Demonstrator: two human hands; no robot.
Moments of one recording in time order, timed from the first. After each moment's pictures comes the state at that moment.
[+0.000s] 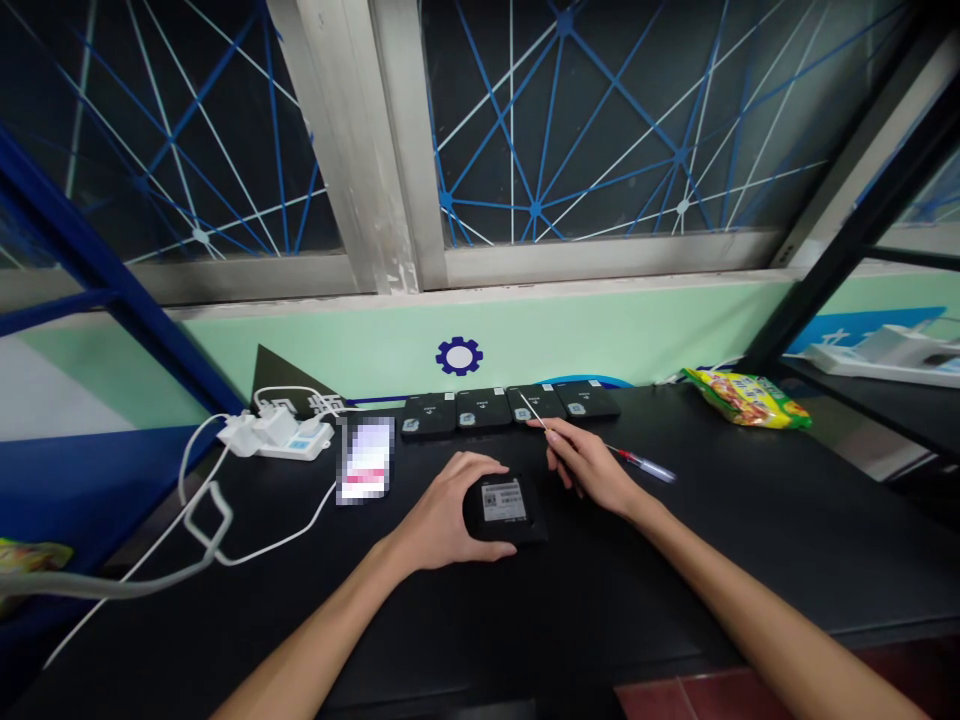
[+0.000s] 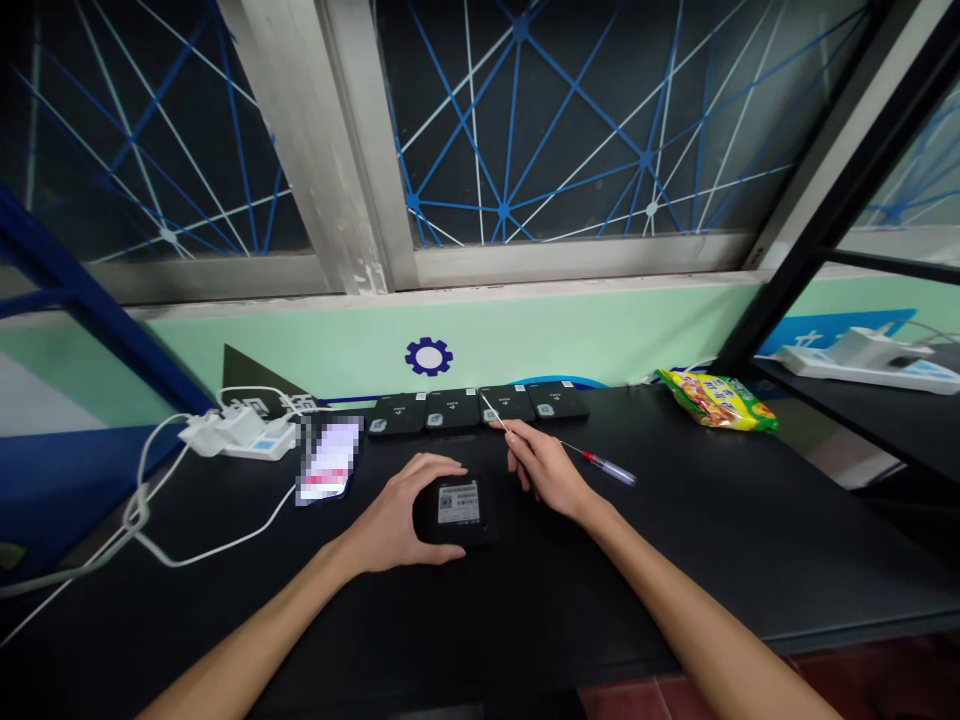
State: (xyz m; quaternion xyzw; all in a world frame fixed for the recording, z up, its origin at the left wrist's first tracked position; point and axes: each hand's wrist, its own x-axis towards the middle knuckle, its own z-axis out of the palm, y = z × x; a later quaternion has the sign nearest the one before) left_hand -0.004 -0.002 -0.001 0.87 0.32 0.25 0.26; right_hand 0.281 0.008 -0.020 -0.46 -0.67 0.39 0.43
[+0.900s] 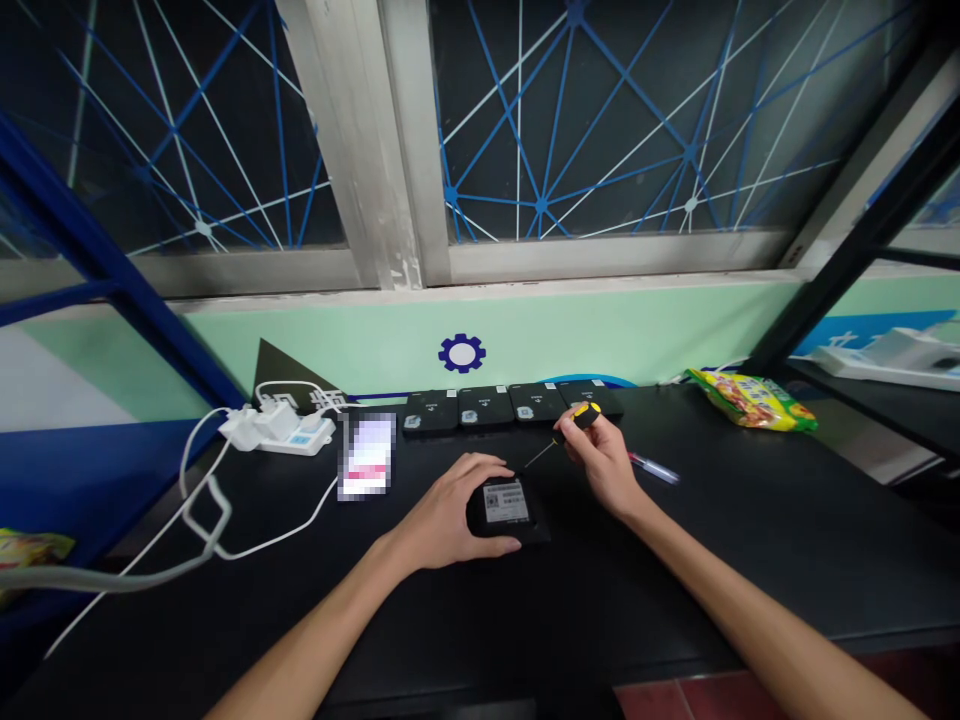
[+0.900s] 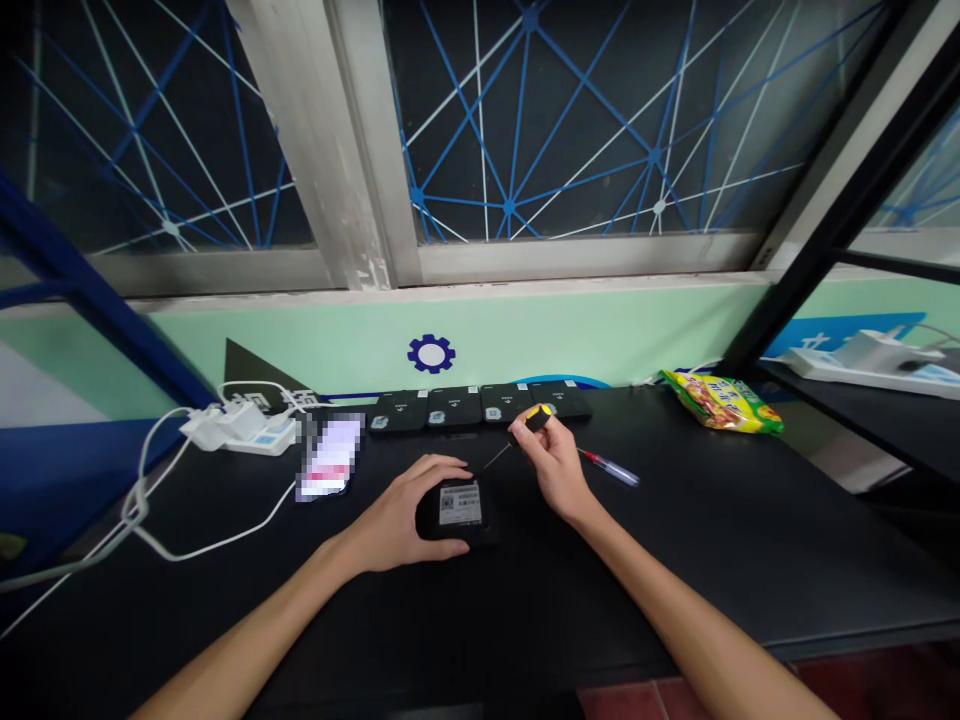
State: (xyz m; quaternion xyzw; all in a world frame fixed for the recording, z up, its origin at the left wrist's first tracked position) left_hand -0.003 -0.006 0.001 0.88 0.32 0.23 0.27; right_hand 0.266 0.005 -0.018 -0.43 -0.55 0.37 0.61
